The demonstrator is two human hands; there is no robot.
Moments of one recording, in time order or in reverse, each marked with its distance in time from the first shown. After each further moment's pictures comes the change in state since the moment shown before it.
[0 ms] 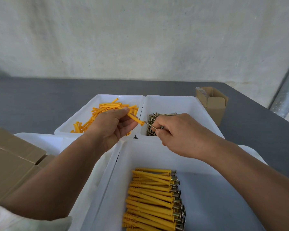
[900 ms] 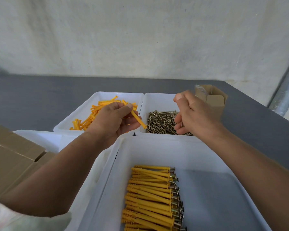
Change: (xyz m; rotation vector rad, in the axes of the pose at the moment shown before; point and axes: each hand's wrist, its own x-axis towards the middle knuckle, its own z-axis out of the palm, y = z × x) left_hand 0.000 -0.004 0.000 0.235 -0.109 0.164; right_hand 0.018 0.035 -0.002 0.553 0.390 0.276
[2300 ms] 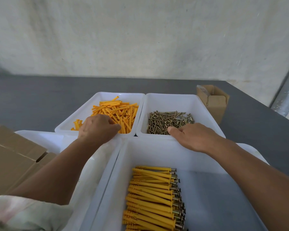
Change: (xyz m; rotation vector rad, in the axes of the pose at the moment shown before) left_hand 0.023 -0.020 -0.047 1.382 0.373 0.054; right_hand 0.000 0.037 0.006 -0.817 -0.463 0.093
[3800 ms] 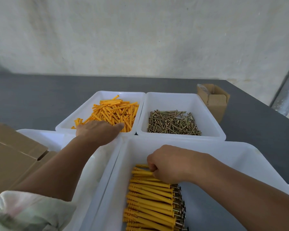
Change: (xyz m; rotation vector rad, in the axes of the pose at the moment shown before) left_hand 0.005 -0.009 0.005 0.365 -0.255 -0.003; right_hand -0.046 -0.067 0.020 -0.264 -0.326 -0.399
